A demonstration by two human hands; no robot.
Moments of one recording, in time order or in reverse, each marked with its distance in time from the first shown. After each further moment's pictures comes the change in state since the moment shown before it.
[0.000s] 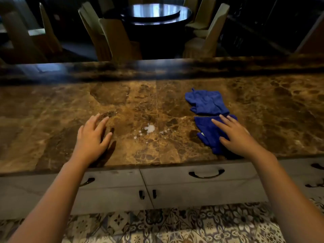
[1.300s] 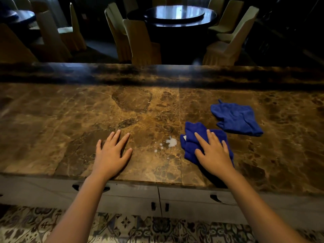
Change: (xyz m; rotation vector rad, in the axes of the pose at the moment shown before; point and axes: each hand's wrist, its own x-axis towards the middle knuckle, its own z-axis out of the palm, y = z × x) left_hand -0.003 -0.015 0.026 0.076 -0.154 -0.155; right_hand 0.055 -0.119 0.052 0.139 -0.061 0.086
